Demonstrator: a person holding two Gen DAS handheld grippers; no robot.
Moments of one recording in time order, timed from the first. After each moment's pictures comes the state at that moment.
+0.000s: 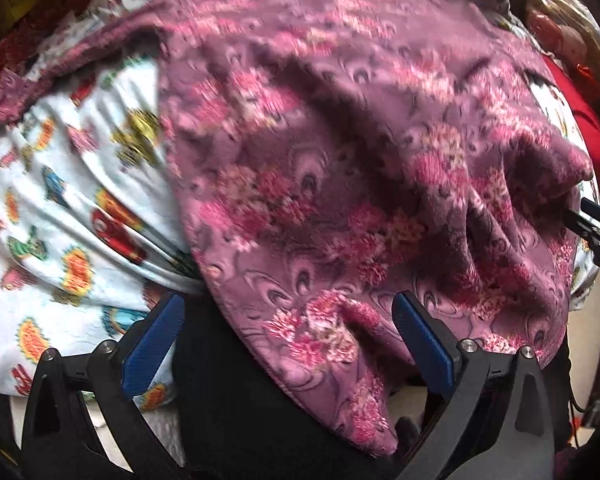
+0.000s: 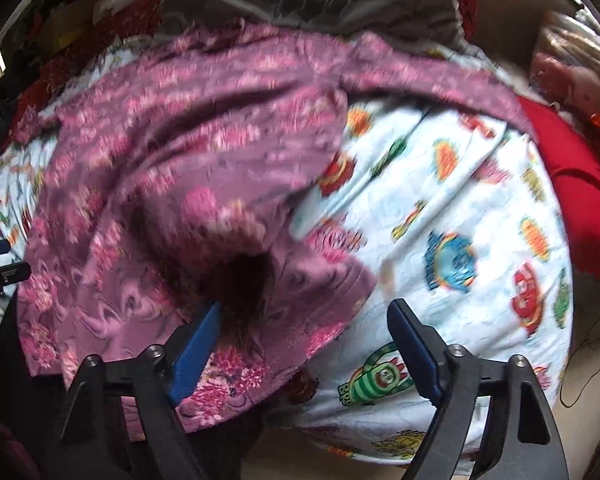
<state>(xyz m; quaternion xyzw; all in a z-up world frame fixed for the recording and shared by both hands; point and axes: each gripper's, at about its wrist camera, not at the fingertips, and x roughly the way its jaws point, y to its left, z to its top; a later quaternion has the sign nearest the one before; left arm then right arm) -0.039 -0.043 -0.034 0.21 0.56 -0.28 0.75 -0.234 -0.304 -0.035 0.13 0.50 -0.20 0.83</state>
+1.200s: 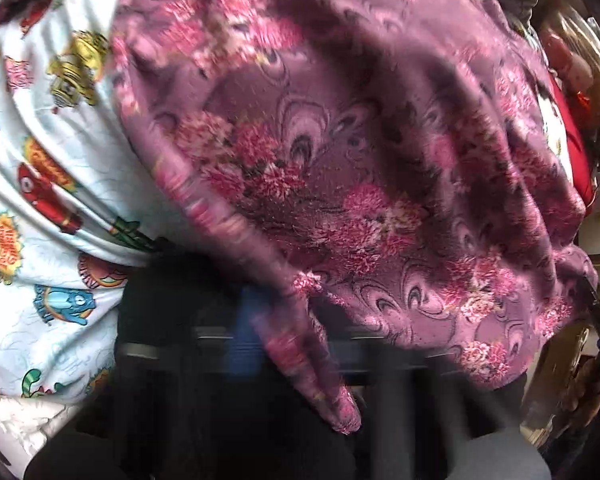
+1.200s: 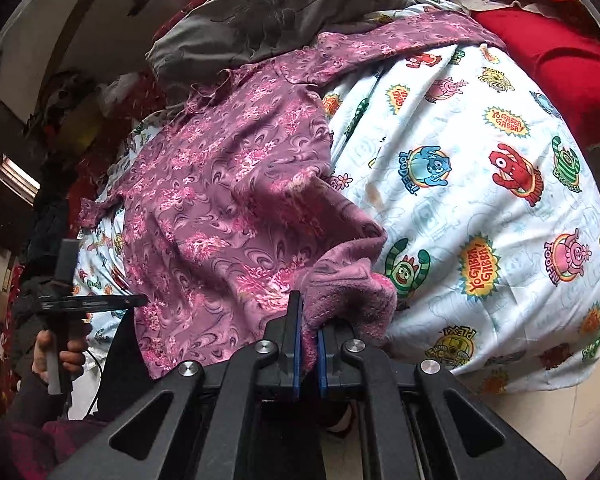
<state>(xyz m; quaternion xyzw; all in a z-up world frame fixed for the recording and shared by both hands) -0.013 -0.054 -0.058 0.15 0.67 -0.30 0.66 -0.331 -0.319 -0.004 0.35 0.40 -0.15 0.84</state>
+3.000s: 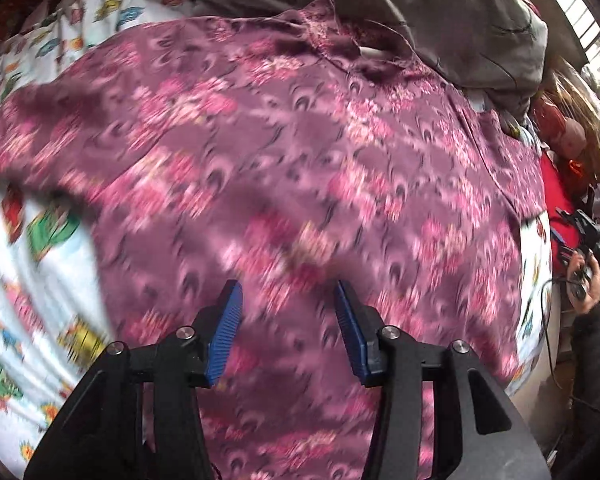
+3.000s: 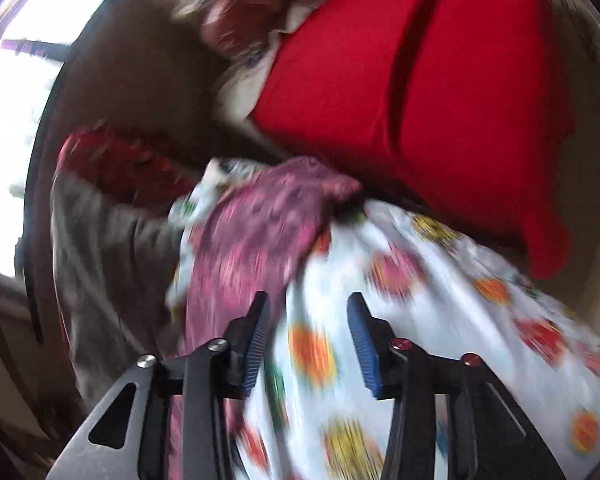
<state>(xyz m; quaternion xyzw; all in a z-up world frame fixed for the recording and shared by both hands) 0.116 -0.123 0.008 0.09 0.59 -0.32 0.74 -0.305 -0.687 -0.065 0.63 0.15 -0.37 0.67</state>
